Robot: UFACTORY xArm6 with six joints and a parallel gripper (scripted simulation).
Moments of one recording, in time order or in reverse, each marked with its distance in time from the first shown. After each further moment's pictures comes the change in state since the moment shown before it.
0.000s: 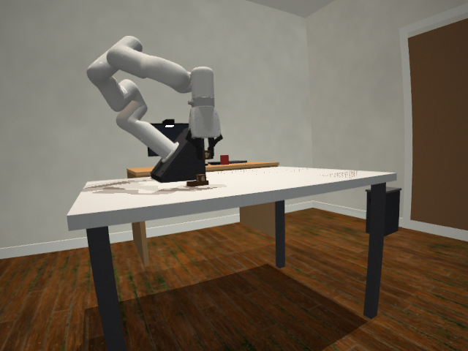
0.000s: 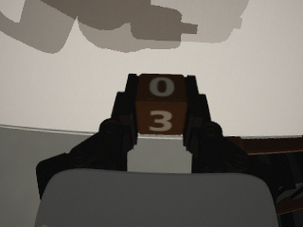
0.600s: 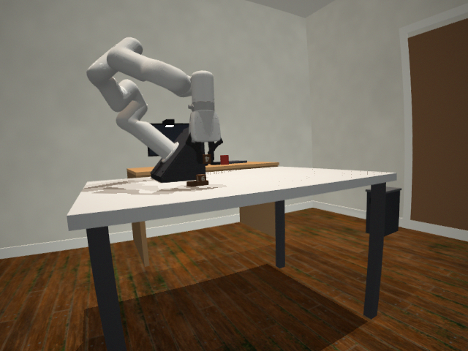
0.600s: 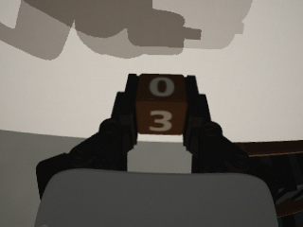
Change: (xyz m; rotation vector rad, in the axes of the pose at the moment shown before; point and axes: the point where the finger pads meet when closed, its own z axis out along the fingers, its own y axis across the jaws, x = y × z) arm 0.000 0.000 0.014 0.001 -0.001 0.005
